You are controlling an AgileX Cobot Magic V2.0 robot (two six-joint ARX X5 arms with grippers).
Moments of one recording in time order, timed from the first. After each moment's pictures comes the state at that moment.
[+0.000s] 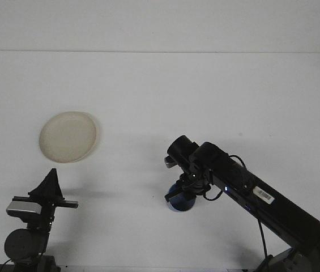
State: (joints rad) left arm -0.06 0.01 0.03 0.27 0.00 -0.04; right arm 0.74 1.62 1.40 -1.27 -0.08 0.30
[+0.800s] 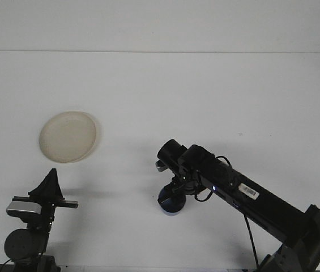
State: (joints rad) left arm -0.06 0.01 0.03 0.27 0.00 -0.04; right arm 0.79 1.68 1.41 -1.23 -0.08 0.29
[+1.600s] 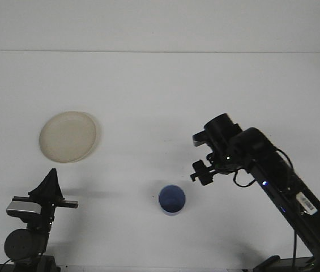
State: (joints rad) left arm -0.06 0.01 0.03 0.27 0.00 -0.04; right arm 0.47 1.47 1.50 -1.34 -0.08 0.10
